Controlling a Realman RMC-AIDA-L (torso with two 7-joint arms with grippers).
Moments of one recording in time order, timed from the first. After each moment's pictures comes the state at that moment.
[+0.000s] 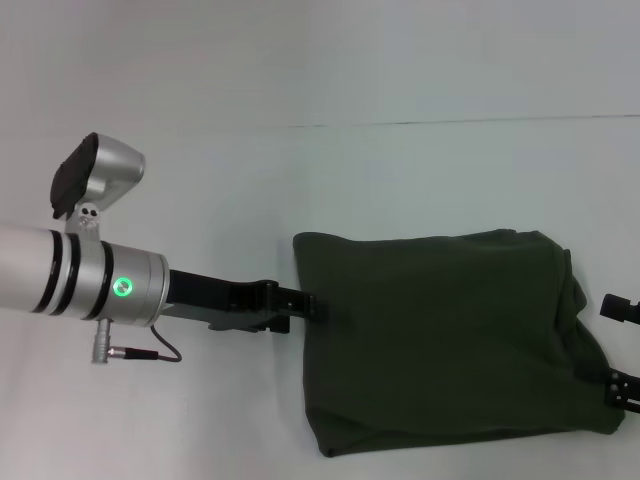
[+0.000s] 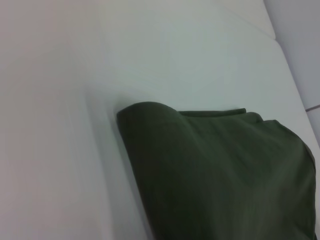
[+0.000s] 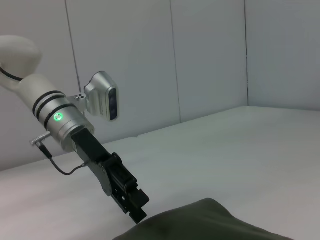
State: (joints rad) left arm -0.73 -2.10 0.94 0.58 2.18 1.30 -2.47; right arm 0.30 2.08 -0.16 -0.70 -2.19 -1.86 1.01
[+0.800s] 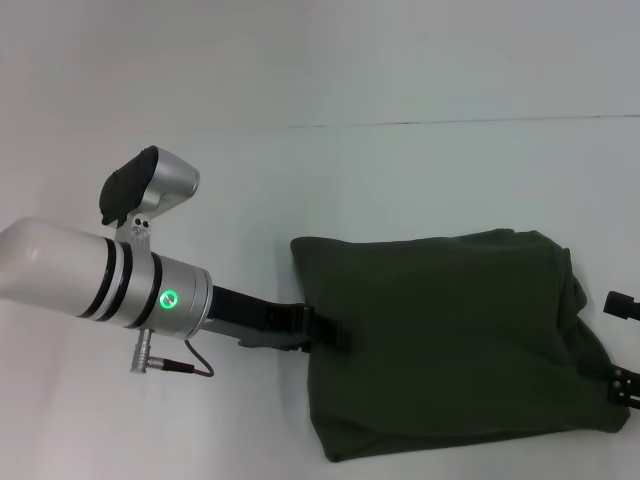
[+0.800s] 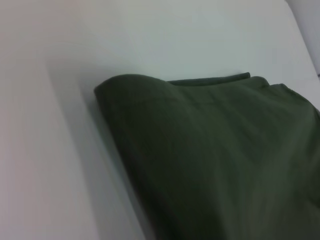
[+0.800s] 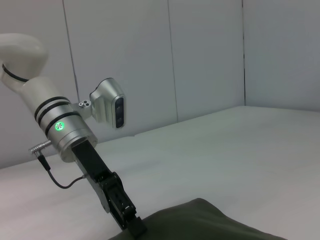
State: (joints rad) left arm -0.79 -2.12 1.04 0.52 2.18 1.24 -2.49; right arm 0.30 2.08 -0.16 -0.71 -2.19 -1.86 1.01
